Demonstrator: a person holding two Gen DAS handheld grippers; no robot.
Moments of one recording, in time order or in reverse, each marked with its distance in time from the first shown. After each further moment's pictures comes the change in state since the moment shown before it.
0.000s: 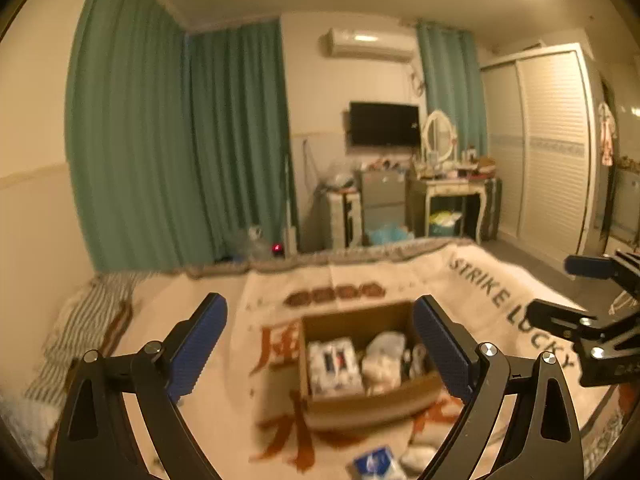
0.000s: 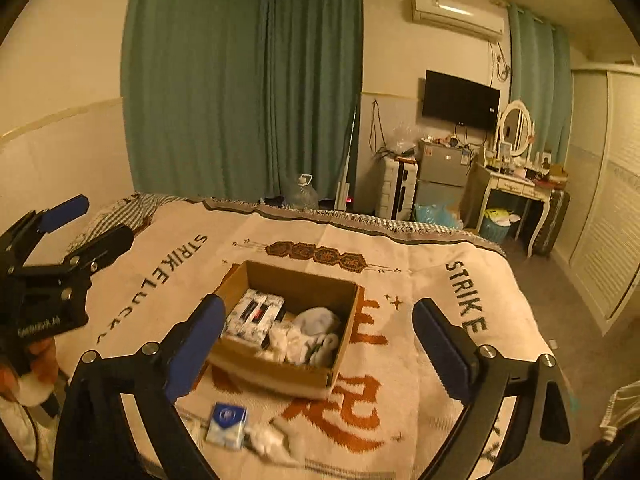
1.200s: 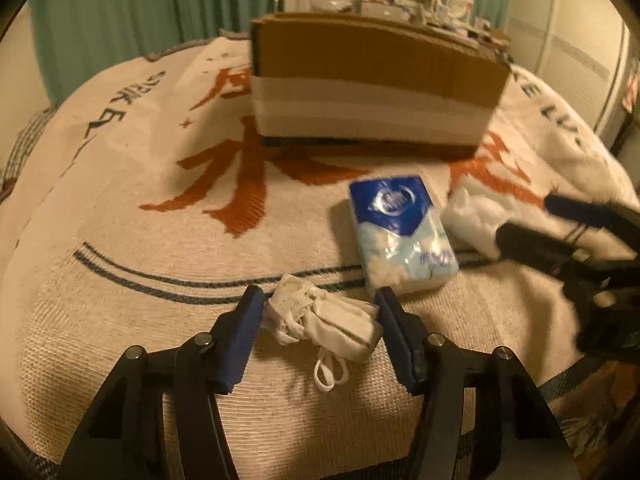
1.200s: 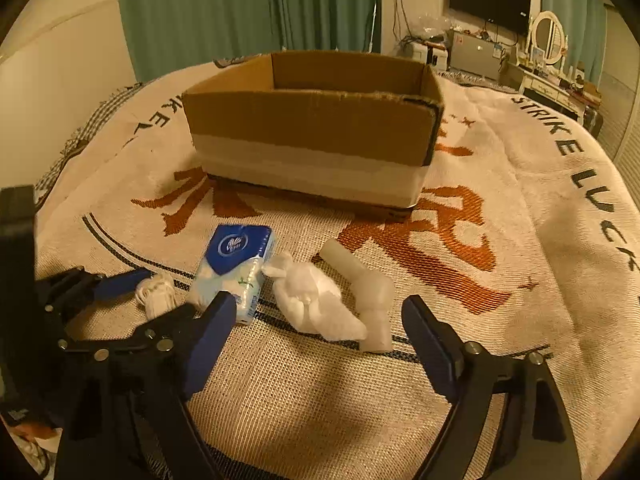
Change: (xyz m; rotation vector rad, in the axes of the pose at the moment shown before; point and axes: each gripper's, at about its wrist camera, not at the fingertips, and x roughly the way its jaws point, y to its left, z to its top) left arm 0.090 -0.019 -0.233 -0.077 0.564 -0.082; right arm 0.138 0.048 -0.191 0.039 0.376 0.100
